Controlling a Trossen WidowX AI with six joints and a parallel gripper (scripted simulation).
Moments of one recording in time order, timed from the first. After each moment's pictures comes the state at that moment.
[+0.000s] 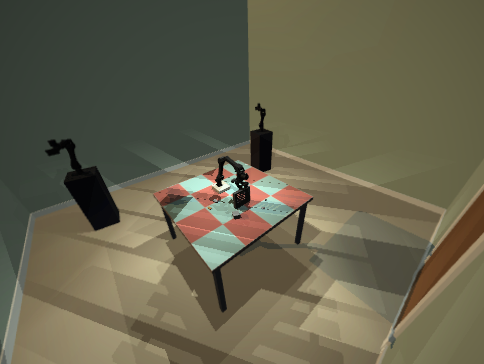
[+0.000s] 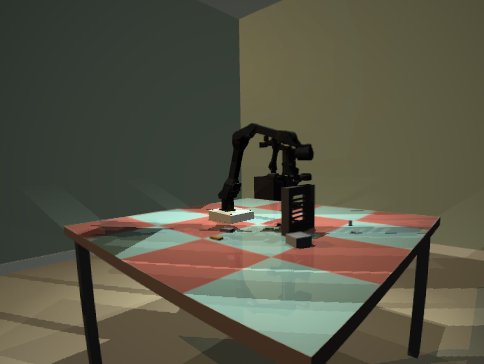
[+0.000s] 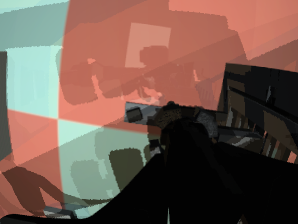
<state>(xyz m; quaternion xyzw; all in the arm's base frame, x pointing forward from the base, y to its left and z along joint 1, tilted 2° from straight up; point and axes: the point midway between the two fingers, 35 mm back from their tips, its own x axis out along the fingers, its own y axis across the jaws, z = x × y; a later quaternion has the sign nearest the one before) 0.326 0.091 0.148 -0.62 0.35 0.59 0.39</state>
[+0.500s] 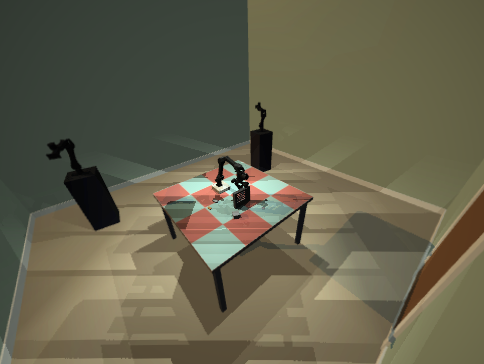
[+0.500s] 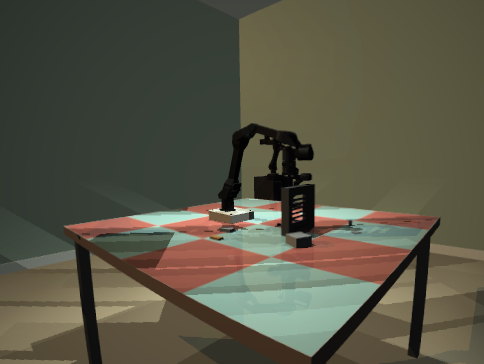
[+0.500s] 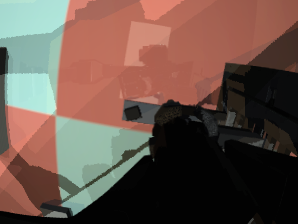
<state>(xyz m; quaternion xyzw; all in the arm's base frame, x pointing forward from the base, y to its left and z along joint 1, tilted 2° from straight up) 0.327 0.091 0.148 -0.63 0.34 0.59 0.38</state>
